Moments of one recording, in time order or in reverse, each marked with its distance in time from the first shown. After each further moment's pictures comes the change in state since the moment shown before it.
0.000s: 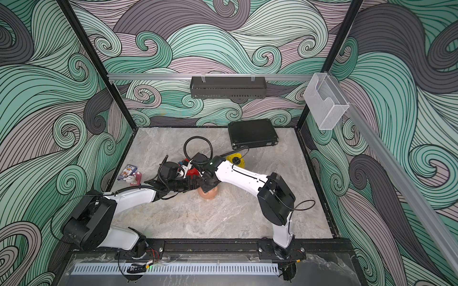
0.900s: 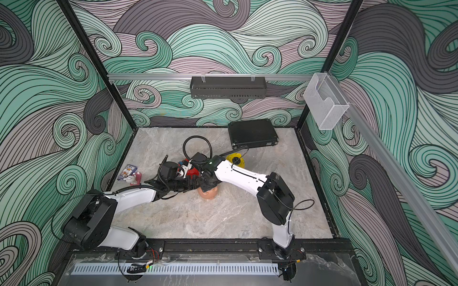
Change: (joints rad) left arm 0.006 0.008 0.000 0.008 0.016 0.001; right arm 0.000 0.008 0.019 -0.018 0.003 0.089
